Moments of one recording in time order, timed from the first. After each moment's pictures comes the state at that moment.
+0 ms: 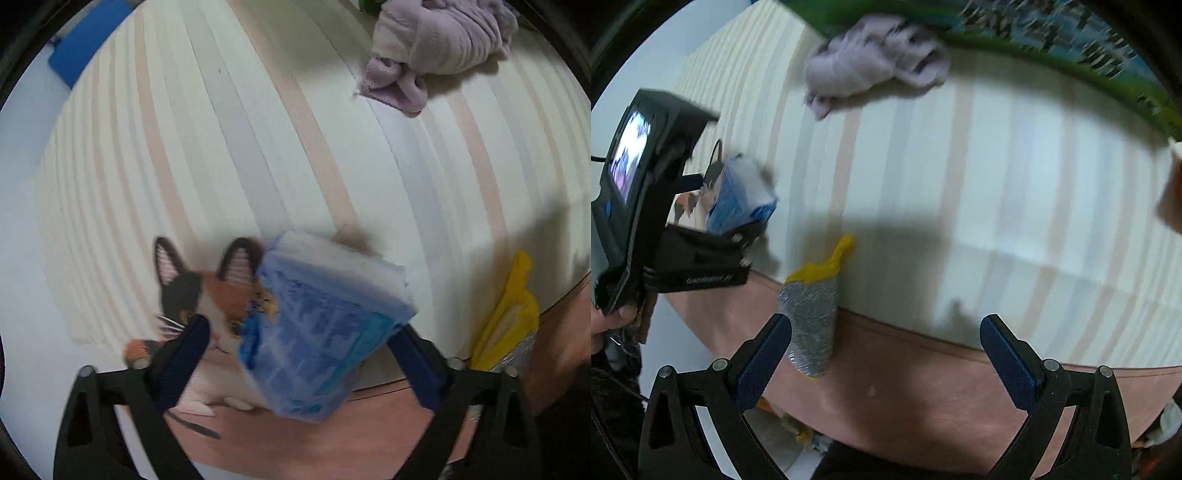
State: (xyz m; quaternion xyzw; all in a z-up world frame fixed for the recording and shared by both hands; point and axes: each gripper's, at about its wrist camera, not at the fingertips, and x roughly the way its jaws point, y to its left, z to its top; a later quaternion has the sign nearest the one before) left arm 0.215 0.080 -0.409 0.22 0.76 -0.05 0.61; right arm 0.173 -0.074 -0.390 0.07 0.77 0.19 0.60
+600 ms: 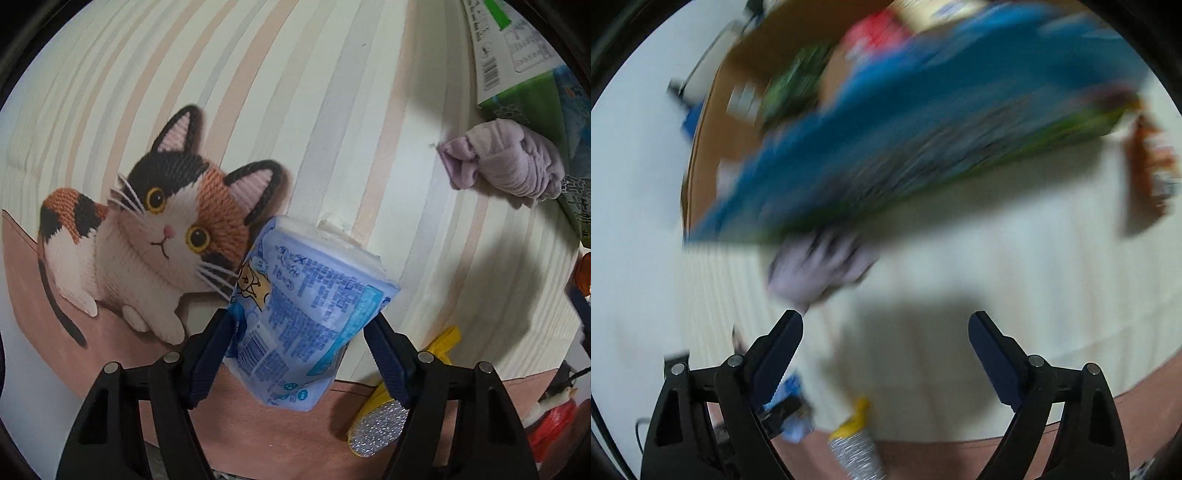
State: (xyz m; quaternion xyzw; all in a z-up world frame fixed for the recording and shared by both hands) left arm 0.197 0.139 -0.392 -0.09 0.76 0.07 0.64; right arm 0.225 -0.162 -0.366 0.27 0.64 0.02 0.71
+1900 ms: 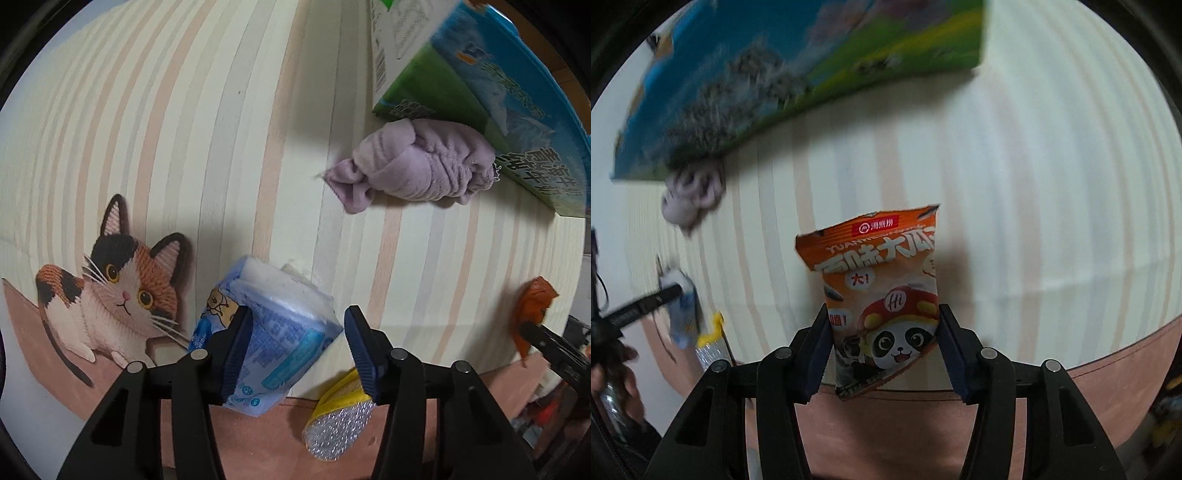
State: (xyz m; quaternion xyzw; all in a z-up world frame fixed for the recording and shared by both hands) left arm 0.214 0.171 -0.392 -0.05 0.76 -0.01 0.65; right arm 0.172 -0.256 -0.408 0.15 0.75 0.05 0.64
